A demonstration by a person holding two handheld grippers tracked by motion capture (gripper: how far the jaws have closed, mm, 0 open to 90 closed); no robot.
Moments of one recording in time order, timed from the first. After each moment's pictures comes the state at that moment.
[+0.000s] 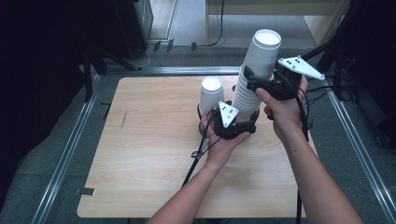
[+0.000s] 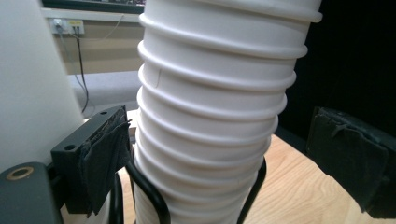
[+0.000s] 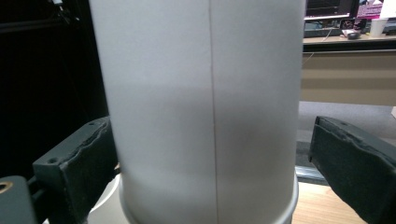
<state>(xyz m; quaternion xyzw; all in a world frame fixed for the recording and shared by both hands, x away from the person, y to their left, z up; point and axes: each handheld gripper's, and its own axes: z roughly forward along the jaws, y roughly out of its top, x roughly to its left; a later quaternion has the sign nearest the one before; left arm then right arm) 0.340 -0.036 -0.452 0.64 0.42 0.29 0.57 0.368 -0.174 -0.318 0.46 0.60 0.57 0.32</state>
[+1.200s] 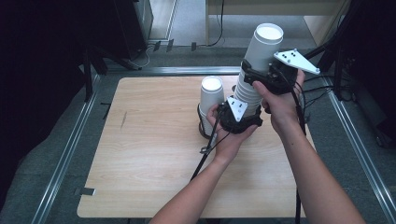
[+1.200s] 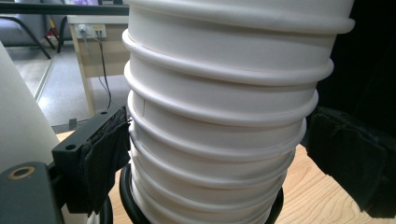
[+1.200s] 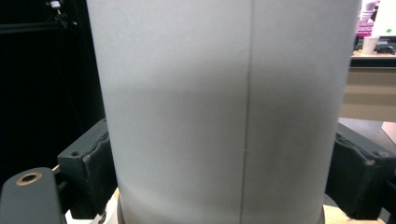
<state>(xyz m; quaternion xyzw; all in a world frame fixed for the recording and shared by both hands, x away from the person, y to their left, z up) 0.352 -0.056 -0.448 0.64 0.44 0.32 0.55 0.375 -0.164 -0.307 0.44 0.60 0.57 0.35</state>
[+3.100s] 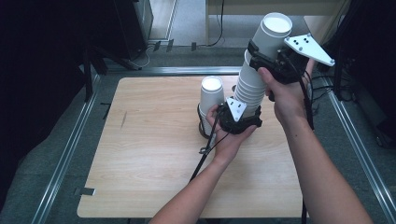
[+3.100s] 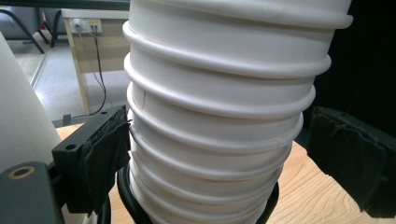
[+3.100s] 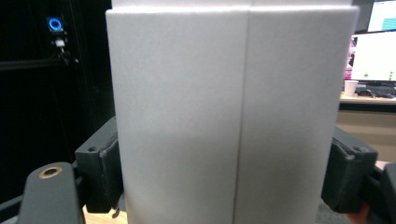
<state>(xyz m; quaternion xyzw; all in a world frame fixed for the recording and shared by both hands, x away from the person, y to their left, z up) 0.351 -0.054 -0.448 0.64 0.44 0.31 0.55 0.366 -0.165 -0.265 0.41 0.56 0.60 0.40</state>
